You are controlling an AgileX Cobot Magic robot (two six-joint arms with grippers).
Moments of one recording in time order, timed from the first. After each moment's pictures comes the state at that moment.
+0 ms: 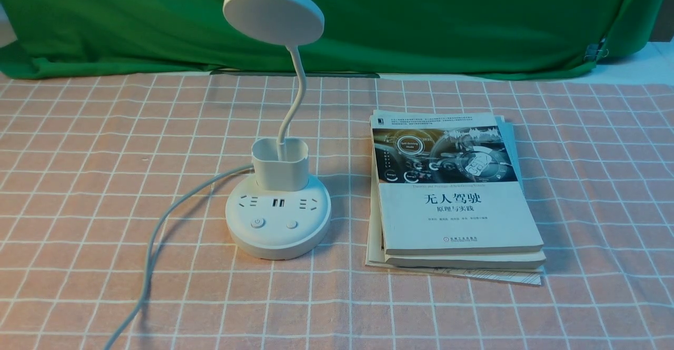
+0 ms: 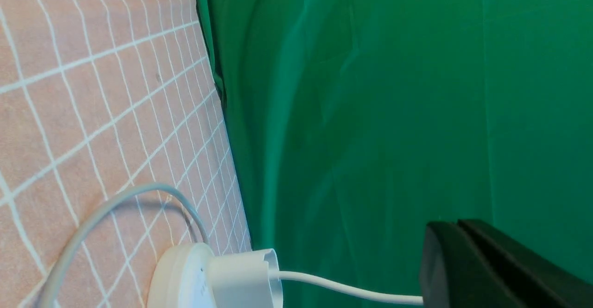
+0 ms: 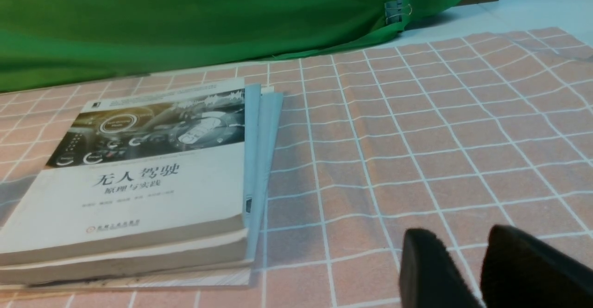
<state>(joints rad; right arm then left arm) 0.03 0.00 0.01 -0.05 0.23 0.19 0.04 0.00 0.01 -0.77 0.06 -0.65</state>
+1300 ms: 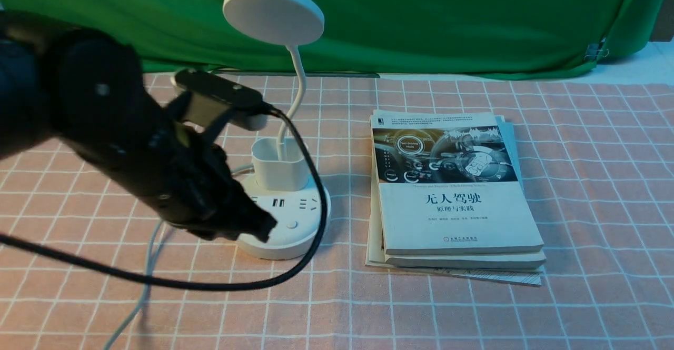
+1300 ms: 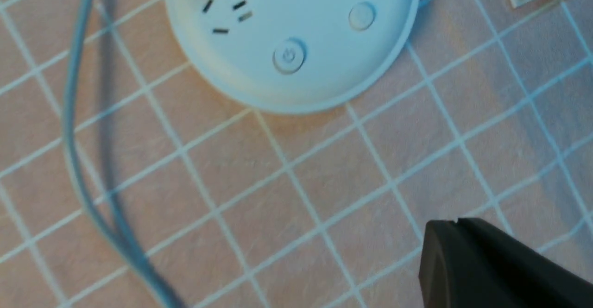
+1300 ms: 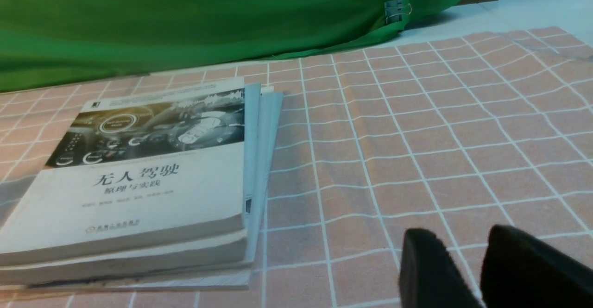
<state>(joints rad) 0.03 0.00 0.01 -0.05 0.23 0.19 -0.51 1.49 -1.11 -0.13 0.88 0.11</state>
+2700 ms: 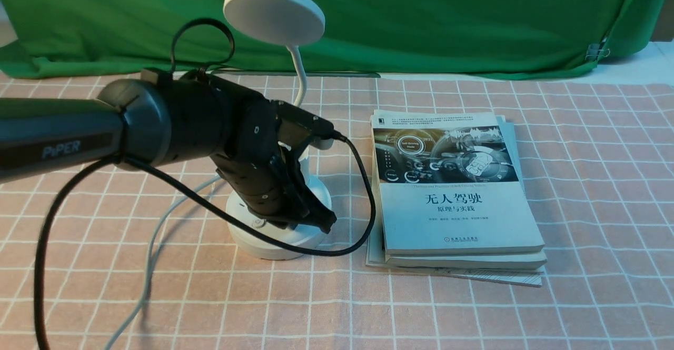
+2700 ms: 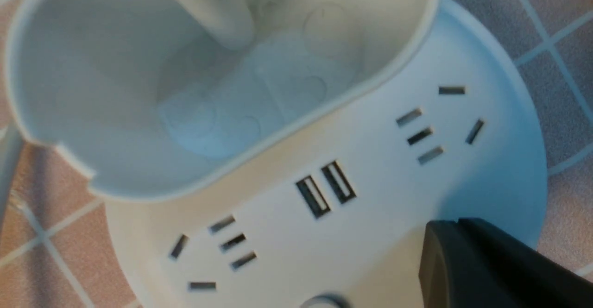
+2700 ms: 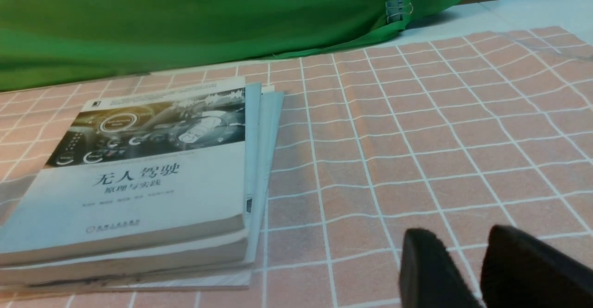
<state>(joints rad) 0.03 0.00 0.01 -0.05 0.23 0.19 -0.54 1.89 -1.26 -0.05 0.65 0.10</state>
